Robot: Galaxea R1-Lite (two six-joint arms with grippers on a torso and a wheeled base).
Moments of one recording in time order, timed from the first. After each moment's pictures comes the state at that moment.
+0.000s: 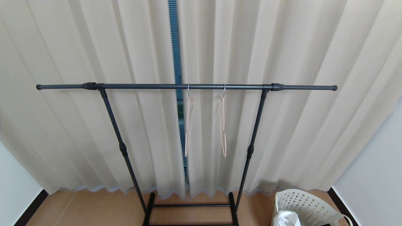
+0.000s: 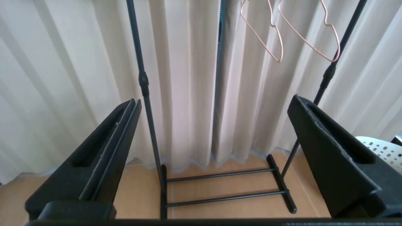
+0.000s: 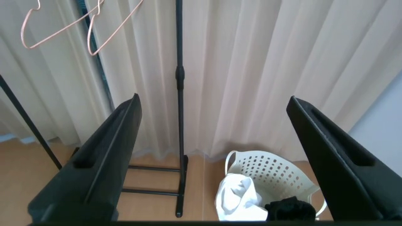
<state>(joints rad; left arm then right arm) 0.00 0.00 0.00 -0.01 -0.10 0.02 0.00 0.00 -0.03 0.07 0.02 0.01</state>
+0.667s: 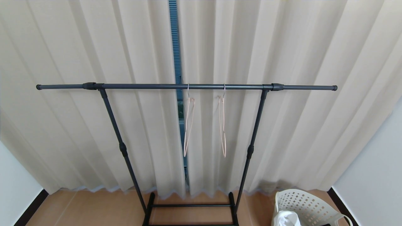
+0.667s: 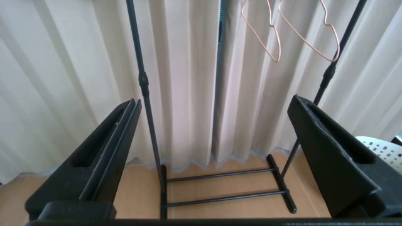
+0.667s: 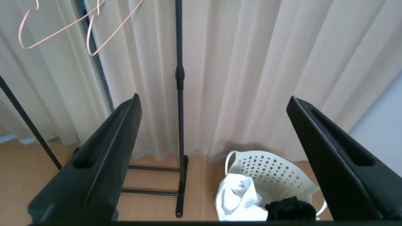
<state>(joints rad) 0.00 0.00 0.00 -0.01 -0.10 0.02 0.00 0.00 -0.03 0.07 0.02 0.01</state>
